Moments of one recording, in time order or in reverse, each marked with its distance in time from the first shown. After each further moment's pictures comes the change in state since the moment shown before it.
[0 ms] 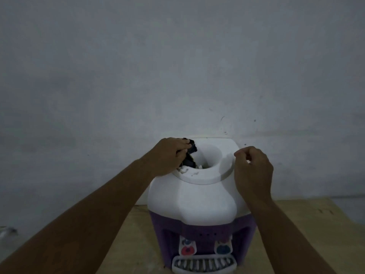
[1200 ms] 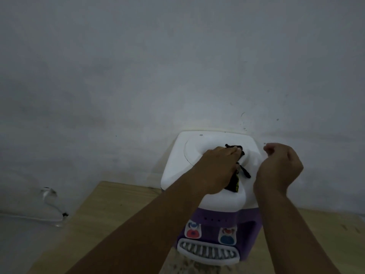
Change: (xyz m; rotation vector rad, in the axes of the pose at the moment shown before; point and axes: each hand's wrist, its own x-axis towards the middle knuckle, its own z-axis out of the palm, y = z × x) left_hand -0.020 0.108 0.044 0.172 -0.017 0.074; right_hand 0.008 -0.011 -0.007 0.621 0.250 0.321
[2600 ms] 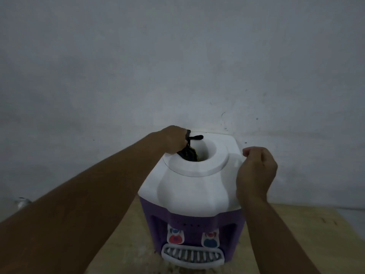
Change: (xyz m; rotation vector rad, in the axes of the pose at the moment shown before) left_hand 0.063 -0.094 -0.033 0.084 -0.392 -0.343; right_hand 0.005 0.003 -0.013 -0.243 -0.122 -0.024
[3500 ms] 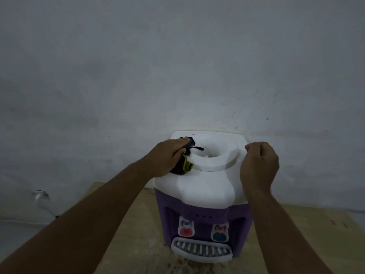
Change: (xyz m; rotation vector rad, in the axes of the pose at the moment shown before) left_hand -0.096 -0.029 0.040 -0.301 0.365 0.199; right_hand -0.007 0.004 0.008 -0.145 -0.080 -0.133
